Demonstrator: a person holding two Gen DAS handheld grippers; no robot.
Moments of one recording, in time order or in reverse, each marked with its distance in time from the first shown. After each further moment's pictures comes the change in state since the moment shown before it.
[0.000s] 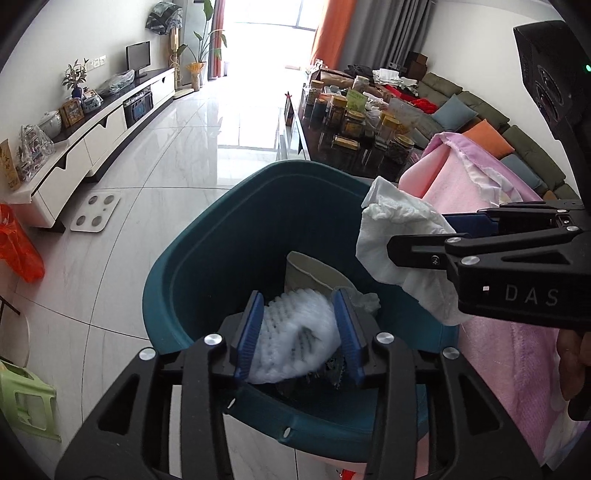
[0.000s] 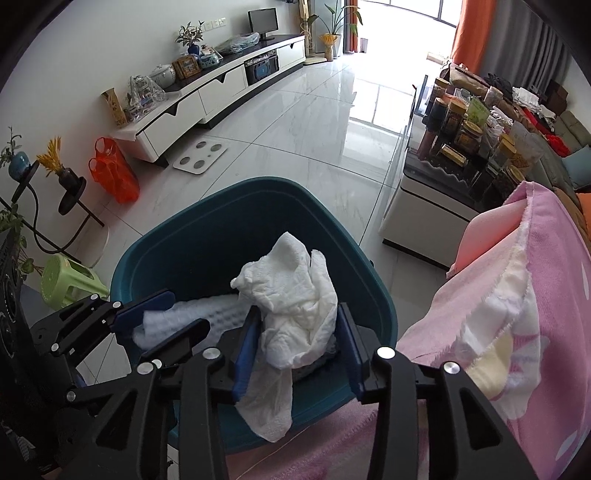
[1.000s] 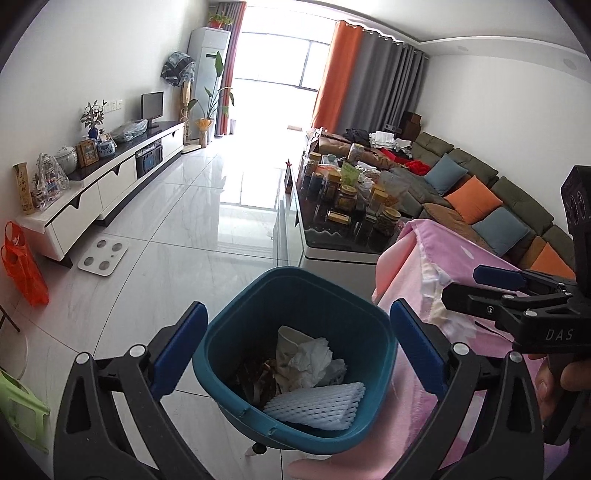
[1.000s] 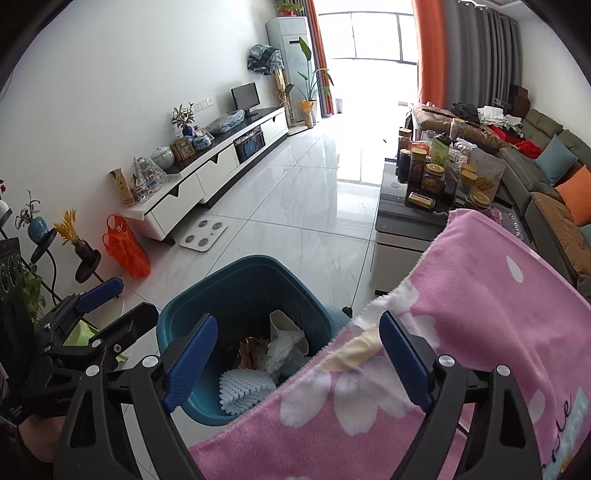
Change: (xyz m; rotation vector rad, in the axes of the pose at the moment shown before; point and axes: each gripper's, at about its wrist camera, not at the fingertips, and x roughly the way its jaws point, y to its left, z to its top) left arm -0.124 -0.004 0.023 -0.024 -0.266 -0.018; right arm -0.111 -0.049 -0.033 0.117 -0.307 0.021
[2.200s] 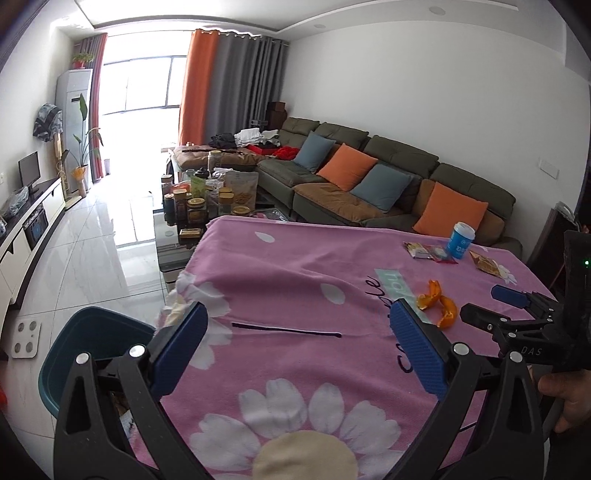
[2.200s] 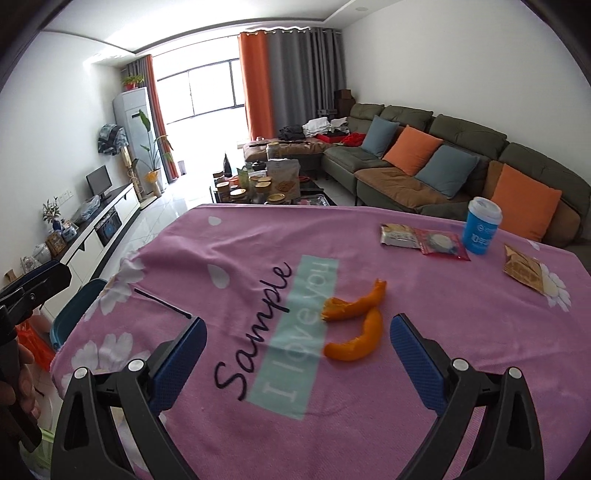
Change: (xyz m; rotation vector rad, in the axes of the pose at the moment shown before) left arm -0.042 -0.242 -0.025 0.333 -0.001 -0.412; right arm -0.189 -0.175 -0.188 0.381 -0.219 -0.495
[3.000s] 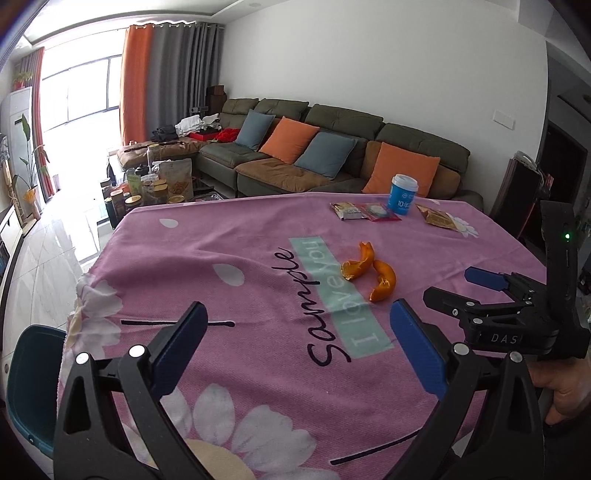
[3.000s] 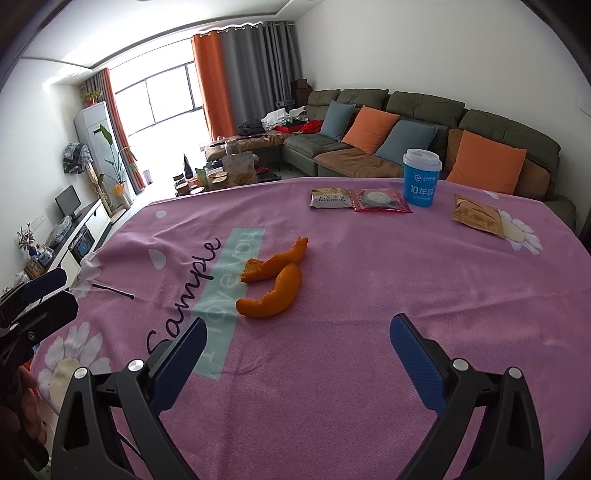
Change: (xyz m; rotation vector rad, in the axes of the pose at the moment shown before) left arm 0.046 -0.088 -0.019 0.148 0.097 -0.161; right arm -0.005 -0.056 -0.032 0.121 0.030 -0.085
